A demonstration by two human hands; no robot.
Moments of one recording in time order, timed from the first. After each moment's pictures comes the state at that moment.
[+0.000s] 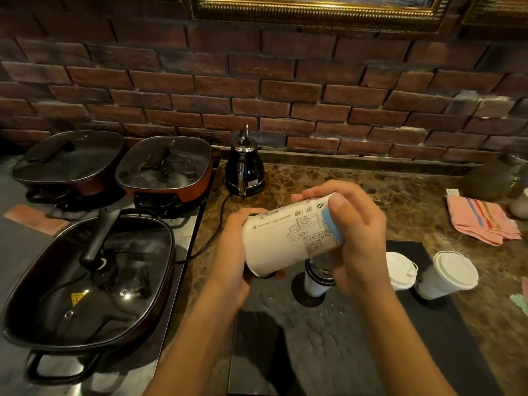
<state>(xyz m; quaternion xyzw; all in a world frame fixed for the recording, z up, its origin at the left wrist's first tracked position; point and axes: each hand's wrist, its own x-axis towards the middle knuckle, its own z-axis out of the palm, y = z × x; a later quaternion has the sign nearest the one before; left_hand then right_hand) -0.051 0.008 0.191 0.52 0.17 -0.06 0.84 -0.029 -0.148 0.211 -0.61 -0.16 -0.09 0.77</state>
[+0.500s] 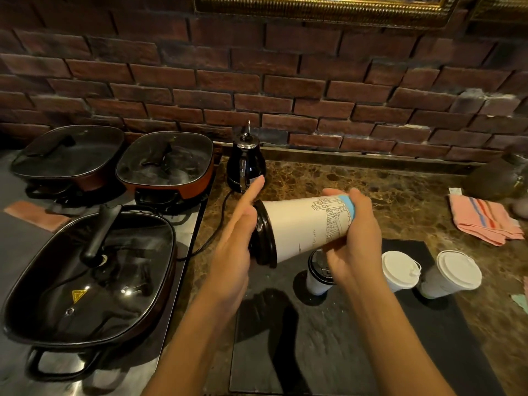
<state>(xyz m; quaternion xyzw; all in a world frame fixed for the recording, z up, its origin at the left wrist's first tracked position) -0.058 0.019 0.182 0.62 0.00 0.03 0.78 -0.010 -0.140 0.198 -0.49 0.16 0.00 0.86</state>
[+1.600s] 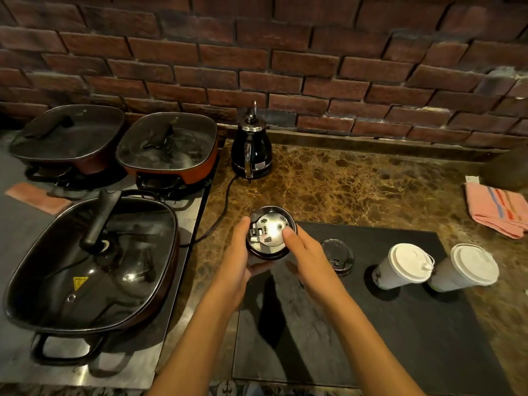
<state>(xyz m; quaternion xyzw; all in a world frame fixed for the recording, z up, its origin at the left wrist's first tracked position) -0.029 0.023 0.101 0.54 0.22 -0.08 0.81 -0.008 -0.117 0.093 -0.72 -0.05 0.18 0.67</state>
